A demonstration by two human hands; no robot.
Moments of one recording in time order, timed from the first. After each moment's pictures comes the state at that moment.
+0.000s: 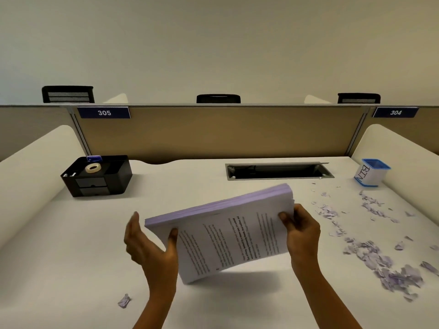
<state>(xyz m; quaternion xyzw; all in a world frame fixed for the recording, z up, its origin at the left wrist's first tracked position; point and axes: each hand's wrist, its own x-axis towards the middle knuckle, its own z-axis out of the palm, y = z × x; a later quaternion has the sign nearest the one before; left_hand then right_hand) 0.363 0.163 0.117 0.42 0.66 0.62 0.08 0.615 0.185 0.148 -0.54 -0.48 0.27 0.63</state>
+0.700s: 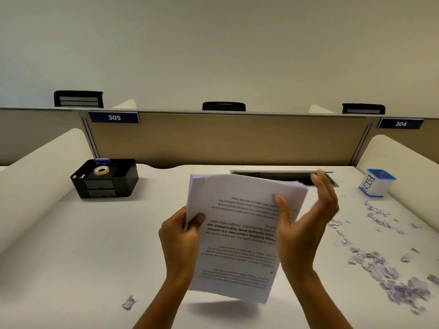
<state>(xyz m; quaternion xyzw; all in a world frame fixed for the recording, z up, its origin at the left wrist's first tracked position) 0.391 0.158 0.182 0.49 0.54 0.65 0.21 0.570 0.169 0.208 -0.51 -0.54 -0.03 0.67</state>
